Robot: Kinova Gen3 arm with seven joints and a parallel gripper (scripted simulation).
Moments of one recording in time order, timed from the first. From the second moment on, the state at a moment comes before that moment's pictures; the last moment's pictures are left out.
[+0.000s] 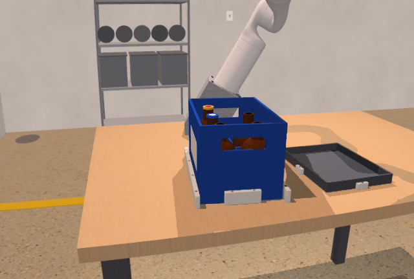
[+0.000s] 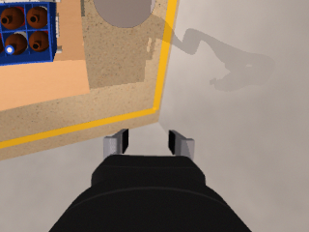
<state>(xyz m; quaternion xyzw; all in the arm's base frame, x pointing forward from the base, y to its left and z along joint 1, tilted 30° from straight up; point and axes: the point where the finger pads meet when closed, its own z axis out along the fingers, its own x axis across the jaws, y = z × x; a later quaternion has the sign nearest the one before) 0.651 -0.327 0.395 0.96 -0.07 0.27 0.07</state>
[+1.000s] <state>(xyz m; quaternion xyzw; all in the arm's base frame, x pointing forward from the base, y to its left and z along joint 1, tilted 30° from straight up) 0.599 -0.317 0.325 0.98 -0.05 0.16 -0.06</state>
